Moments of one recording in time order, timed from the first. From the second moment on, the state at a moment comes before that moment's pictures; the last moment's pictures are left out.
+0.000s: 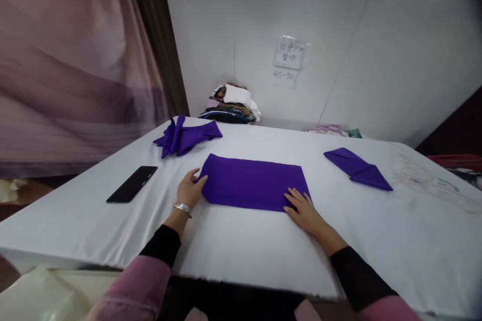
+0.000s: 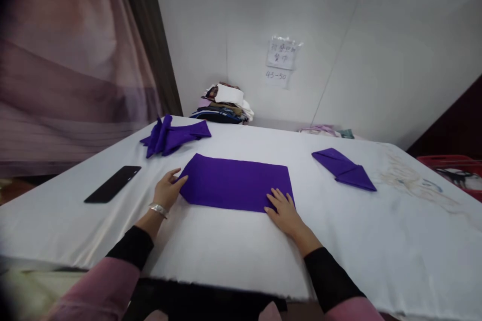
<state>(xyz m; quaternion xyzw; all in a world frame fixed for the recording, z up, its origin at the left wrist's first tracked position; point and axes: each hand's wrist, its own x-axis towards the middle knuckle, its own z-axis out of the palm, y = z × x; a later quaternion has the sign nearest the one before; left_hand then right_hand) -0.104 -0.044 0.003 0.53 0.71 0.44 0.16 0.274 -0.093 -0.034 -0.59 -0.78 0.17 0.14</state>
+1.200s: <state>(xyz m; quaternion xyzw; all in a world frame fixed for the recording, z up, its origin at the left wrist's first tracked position) 0.075 -0.078 -0.022 0.91 0.36 0.18 0.09 0.296 -0.080 -0.019 -0.44 -0.28 0.69 0.51</state>
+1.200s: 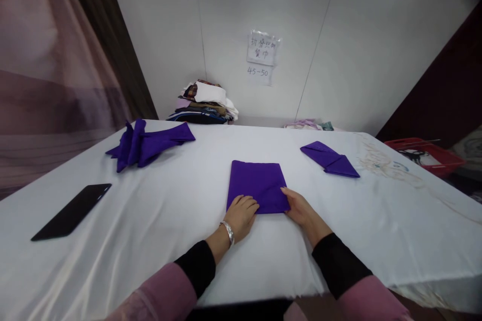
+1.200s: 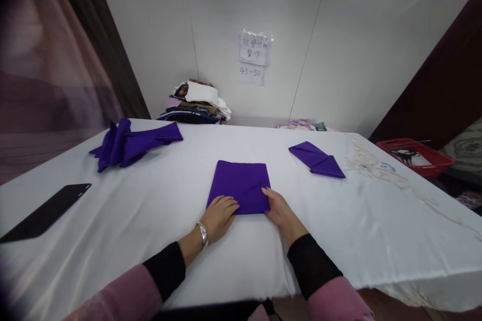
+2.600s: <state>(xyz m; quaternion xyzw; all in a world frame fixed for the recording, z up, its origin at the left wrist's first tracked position) 0.070 -0.077 -0.019 0.90 0.34 0.22 0.13 0.311 0.022 -0.030 -0.69 -0.37 0.39 0.48</state>
